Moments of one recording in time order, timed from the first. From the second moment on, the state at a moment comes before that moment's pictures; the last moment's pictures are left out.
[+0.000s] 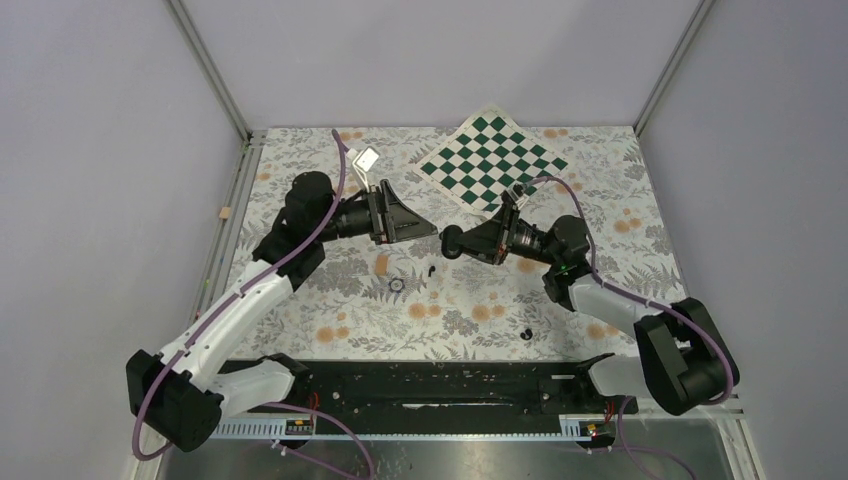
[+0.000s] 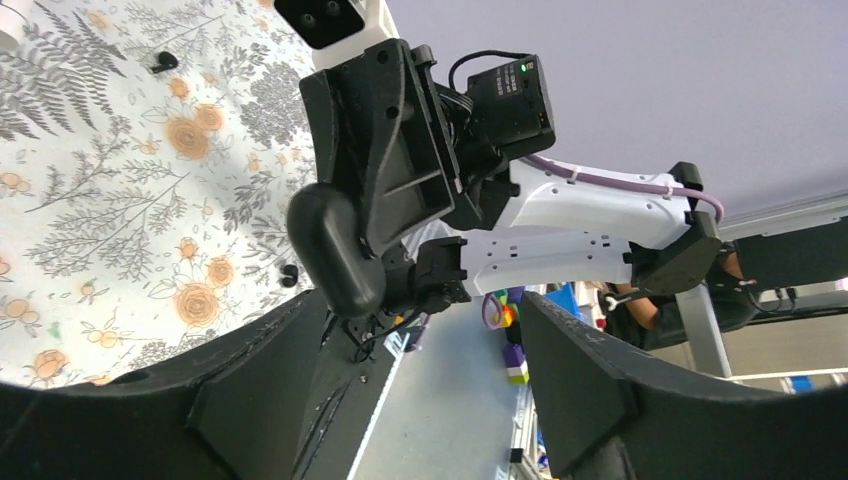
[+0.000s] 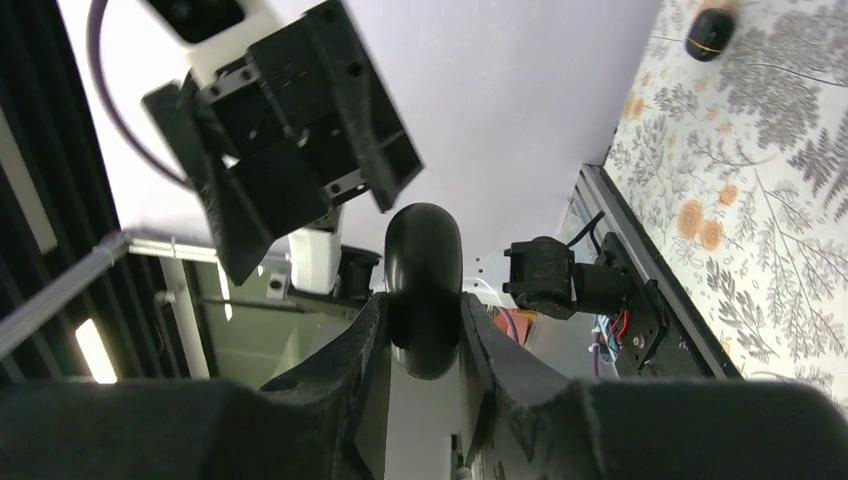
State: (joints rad) left arm -0.51 1.11 0.96 0.01 0.77 -0.91; right arm 0.42 1.34 0.51 1.05 -0.87 1.61
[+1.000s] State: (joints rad) left arm -0.51 1.13 1.01 -0.53 0.34 -0.62; right arm 0.42 1.21 0.59 -0.65 -0.14 1.18
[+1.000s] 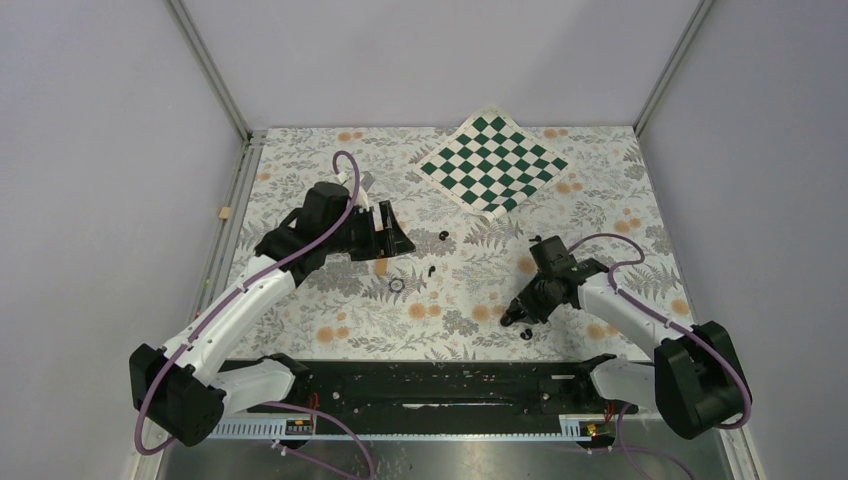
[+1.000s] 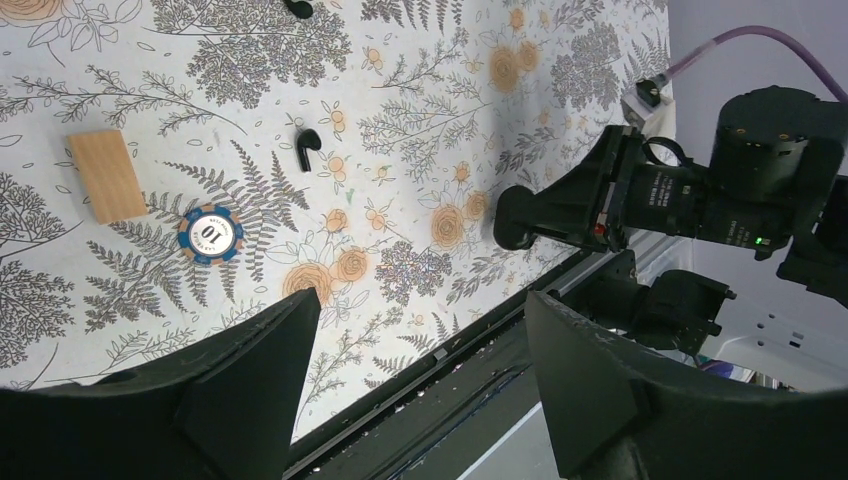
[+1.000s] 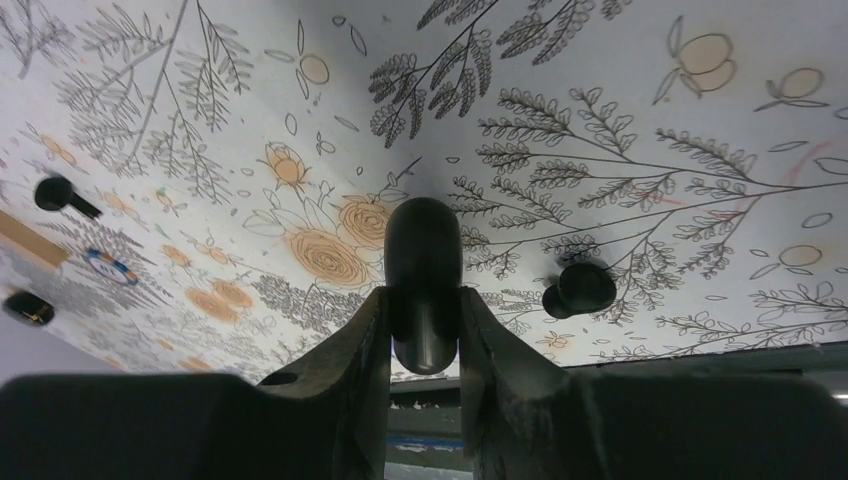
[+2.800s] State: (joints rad) left arm -0.51 1.13 0.95 -0.54 0.33 -0.60; right arm 0.50 1.41 0.69 -0.46 -0.25 0.86
